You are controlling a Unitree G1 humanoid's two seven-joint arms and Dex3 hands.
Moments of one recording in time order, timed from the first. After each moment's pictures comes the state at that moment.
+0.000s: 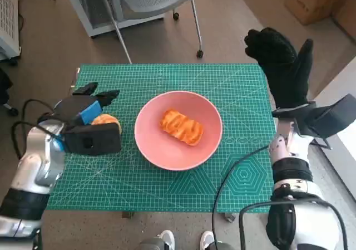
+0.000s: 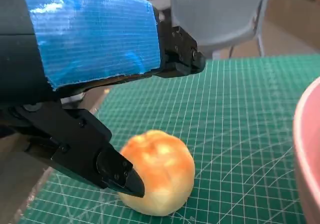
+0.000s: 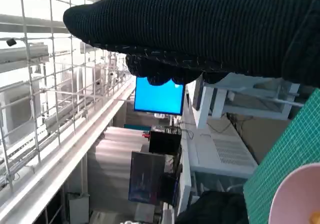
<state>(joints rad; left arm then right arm) -0.55 0.70 -0.24 0.31 0.72 0.12 -0.42 -1.00 -0.18 -0.39 1.21 0.33 -0.73 0.74</state>
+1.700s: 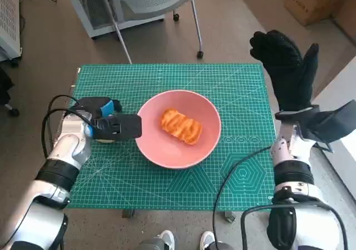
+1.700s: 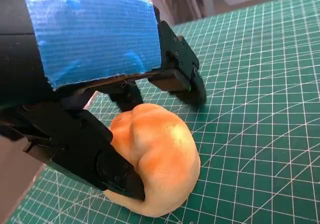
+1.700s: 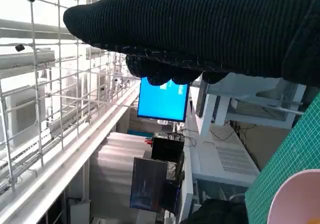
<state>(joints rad) -0.78 0.57 -0.49 0.80 0.78 0.18 -0.26 -0.97 -0.19 -0.39 1.19 0.35 -0.75 0.74</state>
